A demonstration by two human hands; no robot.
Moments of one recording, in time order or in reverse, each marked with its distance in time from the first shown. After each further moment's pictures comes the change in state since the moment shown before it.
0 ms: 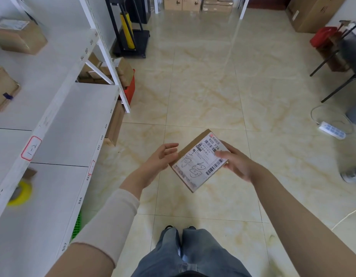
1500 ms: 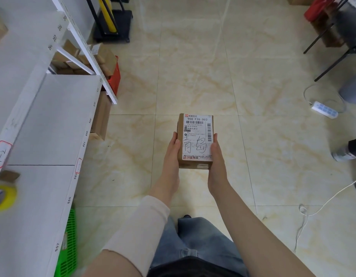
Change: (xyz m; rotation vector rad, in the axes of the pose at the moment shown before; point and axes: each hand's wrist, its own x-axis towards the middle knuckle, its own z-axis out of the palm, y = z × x) left_hand 0.060 -0.020 0.101 -0.350 0.252 0.090; right_hand 0.008 0.036 0.039 0.466 0.541 -0.156
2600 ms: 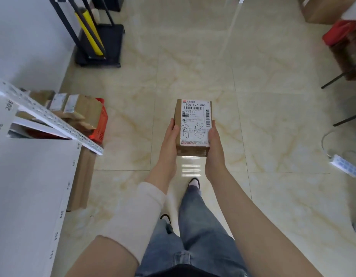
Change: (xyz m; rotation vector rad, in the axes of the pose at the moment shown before) left_hand 0.557 0.275 0.045 -0.079 0.020 -0.005; right_hand 0.551 -0.221 0.194 0.005 0.024 0.019
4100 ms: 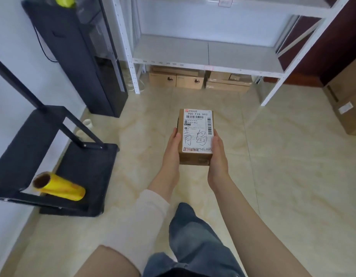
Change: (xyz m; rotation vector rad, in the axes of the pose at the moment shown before) left_hand 1.039 0.558 0.184 0.000 0.074 0.071; right_hand 1.024 -0.487 0.389 -0.066 -0.024 -0.094
